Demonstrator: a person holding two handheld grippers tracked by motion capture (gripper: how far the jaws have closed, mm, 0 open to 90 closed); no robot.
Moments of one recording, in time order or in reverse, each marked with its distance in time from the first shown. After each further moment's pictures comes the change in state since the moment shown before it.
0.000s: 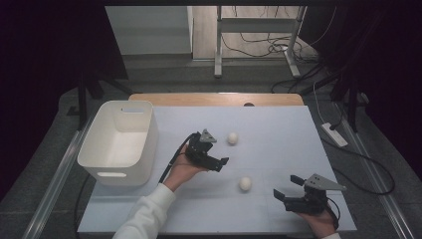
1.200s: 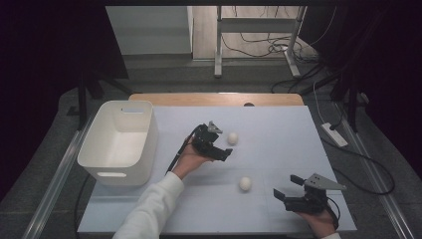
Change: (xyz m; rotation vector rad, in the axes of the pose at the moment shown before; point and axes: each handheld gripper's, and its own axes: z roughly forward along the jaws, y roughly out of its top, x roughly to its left) left arm 0.020 0.021 0.032 0.034 0.025 -0.004; right arm -0.001 0.000 0.001 -0.001 0.005 0.010
